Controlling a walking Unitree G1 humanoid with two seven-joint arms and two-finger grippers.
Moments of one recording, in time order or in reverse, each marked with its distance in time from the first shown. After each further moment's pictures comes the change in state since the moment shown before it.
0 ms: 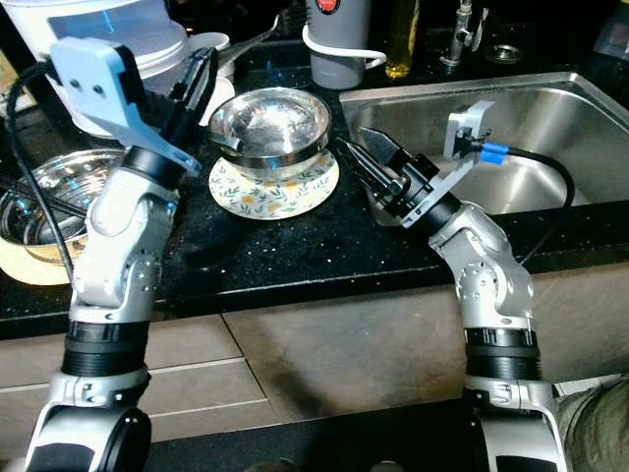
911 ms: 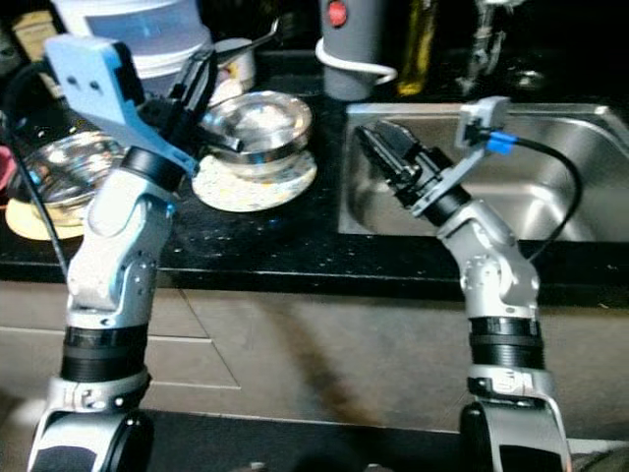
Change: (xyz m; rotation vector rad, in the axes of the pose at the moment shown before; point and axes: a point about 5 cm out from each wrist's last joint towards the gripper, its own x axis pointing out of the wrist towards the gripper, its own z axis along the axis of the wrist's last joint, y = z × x) left arm 0.001 0.000 0.011 -0.004 0.001 0.004; right arm 0.001 -0.015 0.004 -0.008 -0.030 -0.125
